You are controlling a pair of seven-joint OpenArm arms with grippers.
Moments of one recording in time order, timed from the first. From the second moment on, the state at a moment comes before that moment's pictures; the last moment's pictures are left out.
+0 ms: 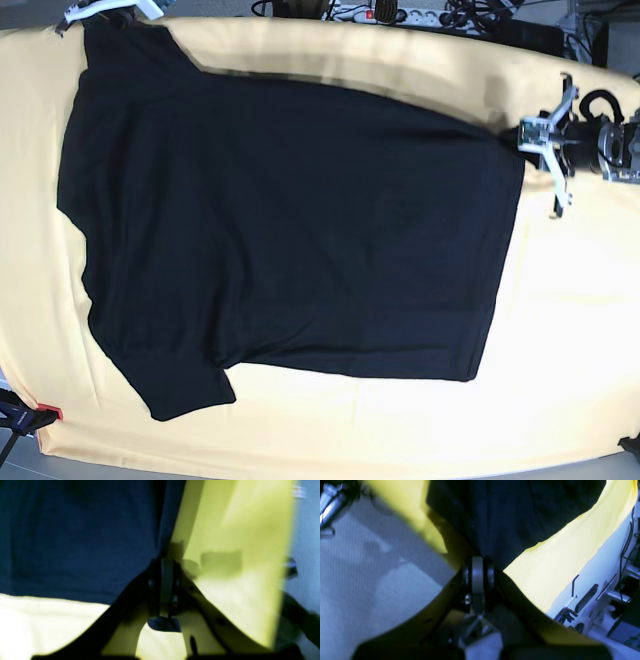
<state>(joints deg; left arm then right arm) -2.3 -79.6 36.2 110.1 -9.4 -47.0 0.1 -69.4 32.1 -8.2 133.2 -35.4 0.5 -46.4</state>
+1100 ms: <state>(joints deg) 9.1 -67.7 35.9 123.1 12.3 -9.8 23.8 -42.9 41.4 -8.3 133.1 -23.6 -0.2 -31.1</state>
